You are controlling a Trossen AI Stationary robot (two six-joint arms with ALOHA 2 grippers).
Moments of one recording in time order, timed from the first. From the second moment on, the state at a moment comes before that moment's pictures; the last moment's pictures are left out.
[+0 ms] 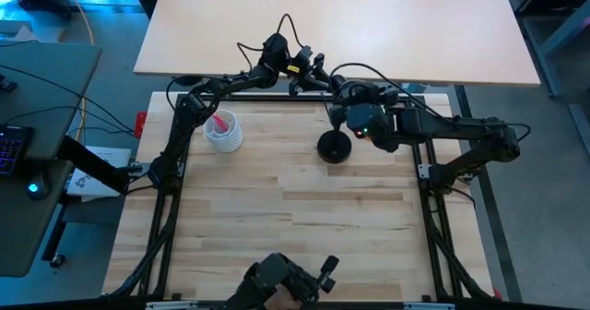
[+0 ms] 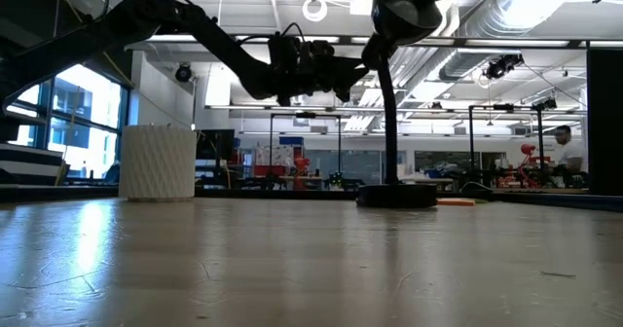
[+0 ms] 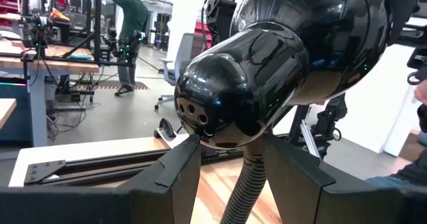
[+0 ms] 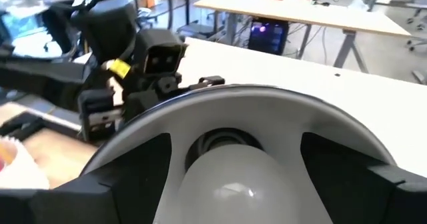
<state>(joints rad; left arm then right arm) 0.71 2.35 1.89 0.73 1.27 -0.38 -0.05 1.39 1.41 -0.66 1.10 0.54</state>
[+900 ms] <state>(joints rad) 0.70 2.35 1.89 0.68 1.27 -0.39 0.00 1.39 1.41 -0.63 1.10 0.10</state>
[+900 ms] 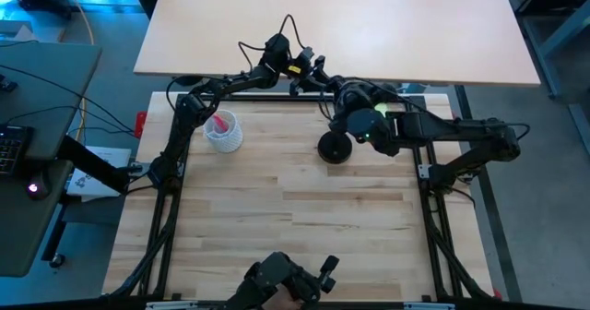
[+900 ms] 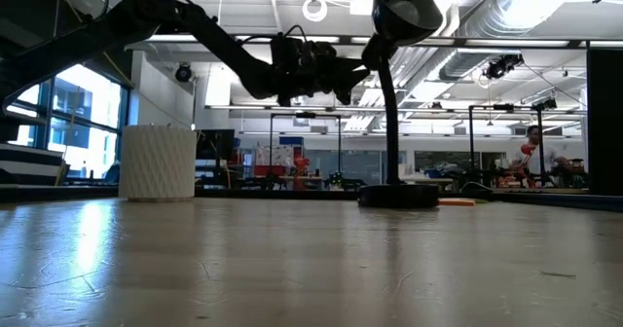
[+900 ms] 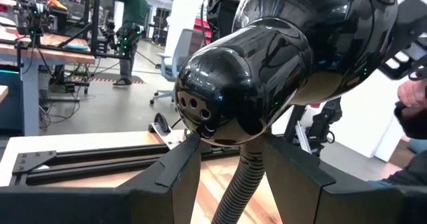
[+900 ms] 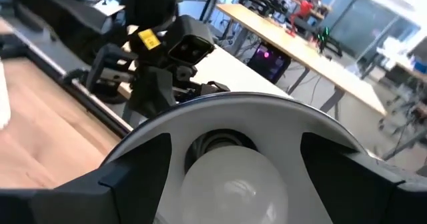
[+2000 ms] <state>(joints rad) 0.70 2.36 1.89 0.68 1.27 -0.42 0.13 1.33 1.41 -0.76 0.95 -0.22</state>
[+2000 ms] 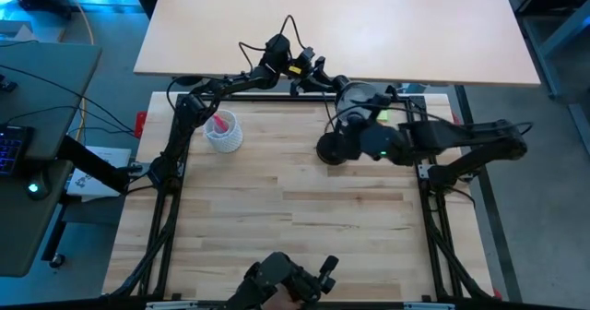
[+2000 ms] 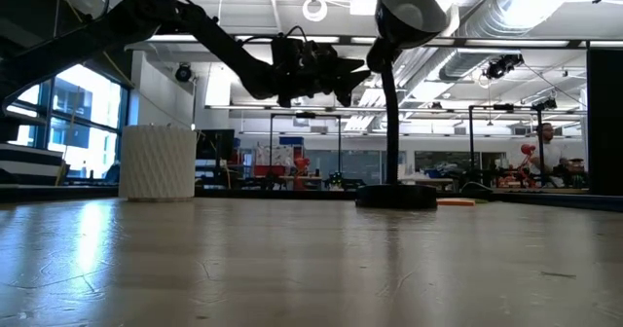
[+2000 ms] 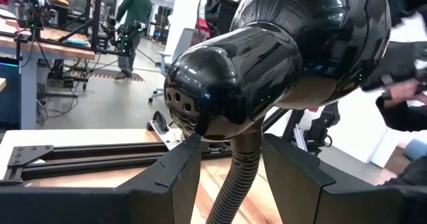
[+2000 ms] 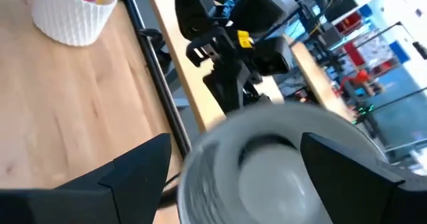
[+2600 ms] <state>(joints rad) 0.70 2.36 1.89 0.68 1.26 -0.44 0.08 1.35 1.41 -0.93 0.94 -0.81</state>
